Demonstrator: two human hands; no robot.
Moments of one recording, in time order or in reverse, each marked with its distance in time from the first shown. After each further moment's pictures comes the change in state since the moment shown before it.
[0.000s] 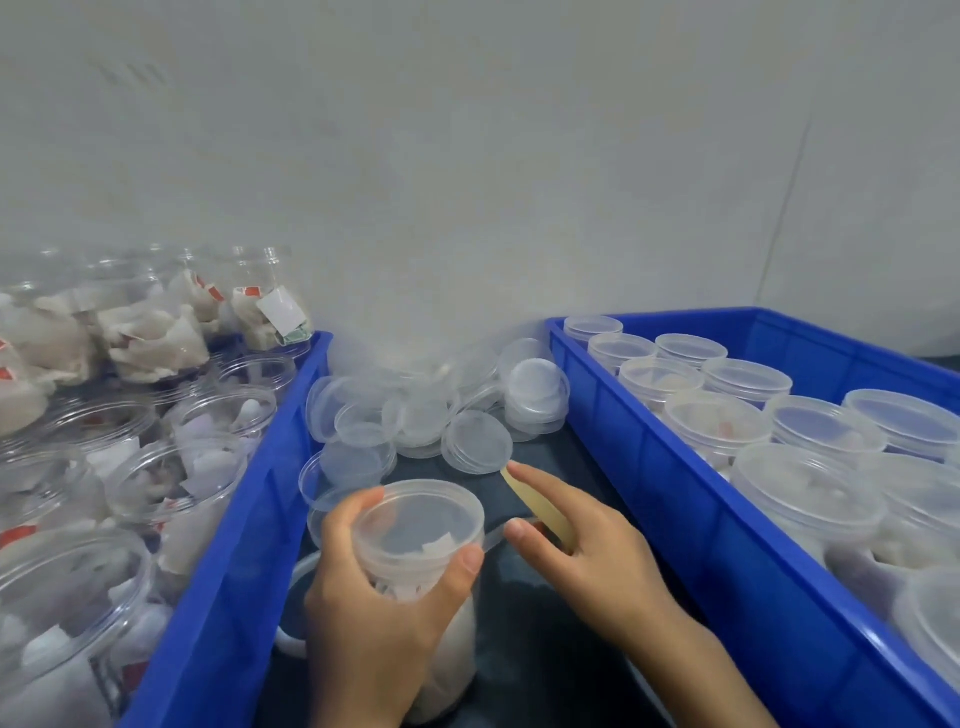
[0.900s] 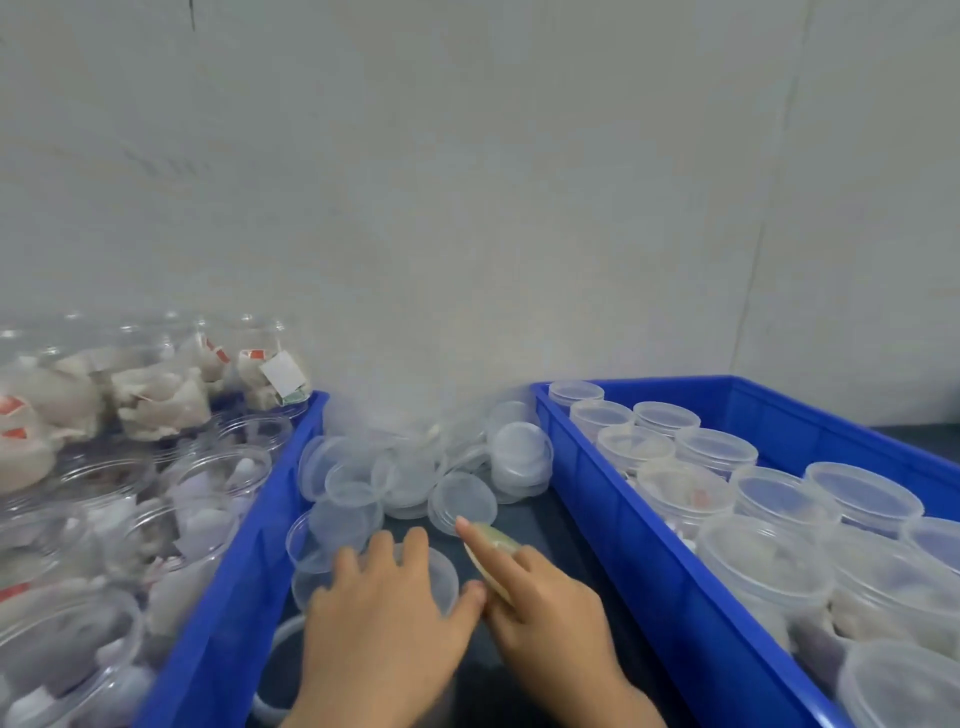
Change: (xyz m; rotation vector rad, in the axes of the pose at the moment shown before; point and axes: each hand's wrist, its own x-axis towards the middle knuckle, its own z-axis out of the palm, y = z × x) left_hand 0.027 0.052 0.010 1.158 -0.486 0.148; right_hand 0.005 -0.005 0.015 -0.264 0.096 -0.223
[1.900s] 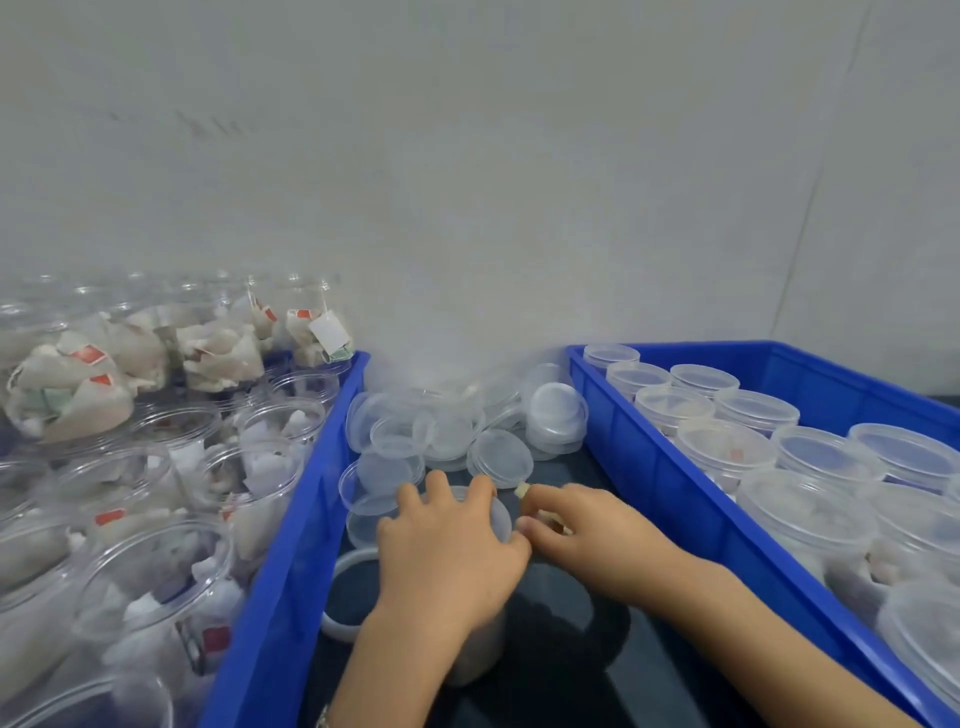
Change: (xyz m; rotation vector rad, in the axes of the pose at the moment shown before) left_hand 0.003 -0.002 -0.002 -0.038 -0.098 0.053; right_hand 0.024 -0.005 -0.036 -0.021 -0.376 0.070
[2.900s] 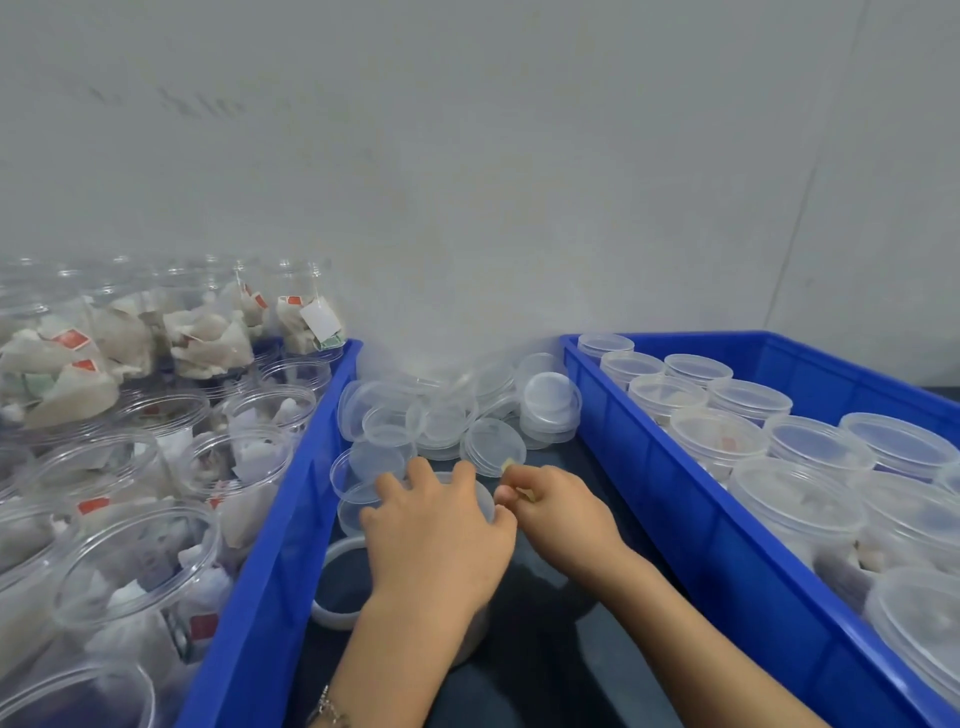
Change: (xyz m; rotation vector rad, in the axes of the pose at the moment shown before) left_hand -0.003 0.003 0.003 0.032 0.118 -0.096; right_hand 0.024 -0.004 0.030 0.157 0.154 0.158
